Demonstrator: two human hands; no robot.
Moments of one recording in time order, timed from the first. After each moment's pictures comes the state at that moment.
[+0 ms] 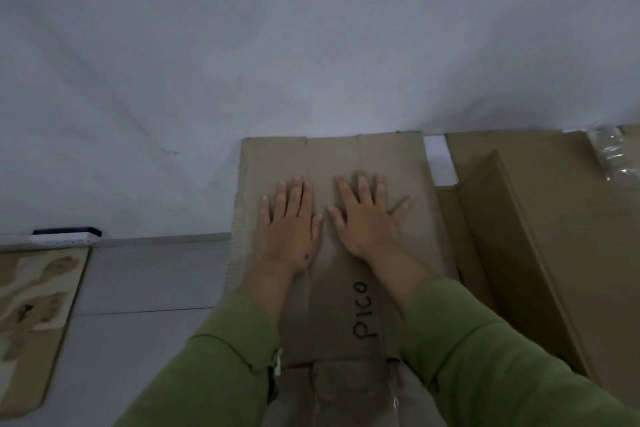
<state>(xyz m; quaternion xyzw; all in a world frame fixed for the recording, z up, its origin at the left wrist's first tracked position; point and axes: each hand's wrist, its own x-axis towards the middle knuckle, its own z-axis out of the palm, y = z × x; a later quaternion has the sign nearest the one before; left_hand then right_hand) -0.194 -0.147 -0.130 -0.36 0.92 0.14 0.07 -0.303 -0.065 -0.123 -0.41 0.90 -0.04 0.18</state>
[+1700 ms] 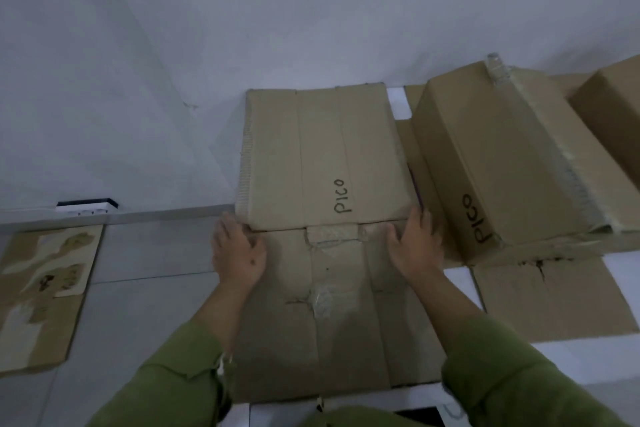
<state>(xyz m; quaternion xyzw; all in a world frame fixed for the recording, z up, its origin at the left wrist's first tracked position) -0.011 -0.037 -0.114 -0.56 0.76 0.34 -0.08 -0.194 0.145 -0.098 -0.17 0.96 -0.14 0.19</state>
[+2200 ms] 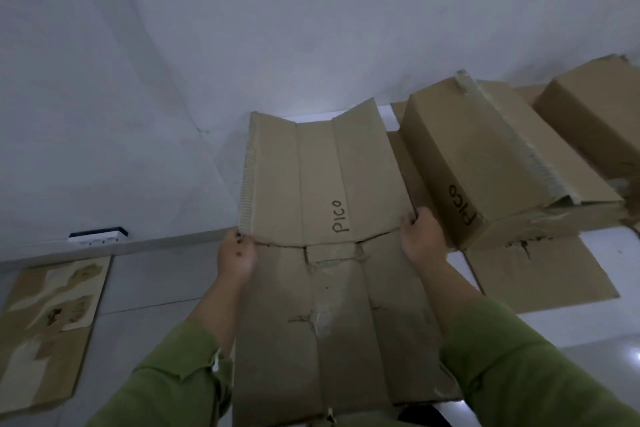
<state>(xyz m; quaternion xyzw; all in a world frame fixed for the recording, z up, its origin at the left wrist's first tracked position) 0.017 -0.038 -0.080 -0.57 0.64 0.49 -0.17 -0.174 0.157 -0.072 -0.07 0.91 -0.37 0.15</state>
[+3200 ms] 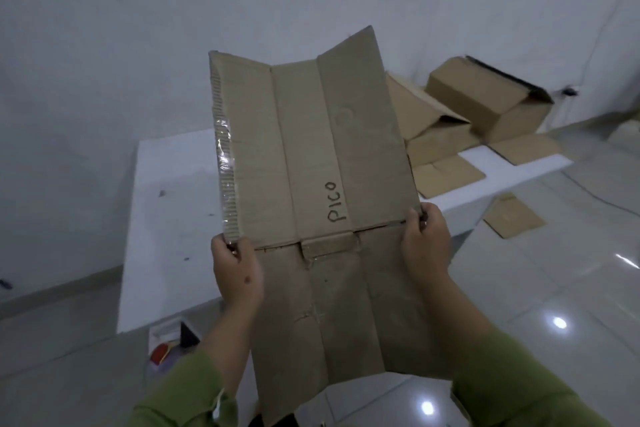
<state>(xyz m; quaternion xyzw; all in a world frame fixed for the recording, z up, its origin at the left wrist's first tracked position) -0.011 0.328 -0.010 -0.44 0.65 0.50 -0.36 -0.138 0.521 -0.001 -0.04 0.86 -0.51 -0.10</state>
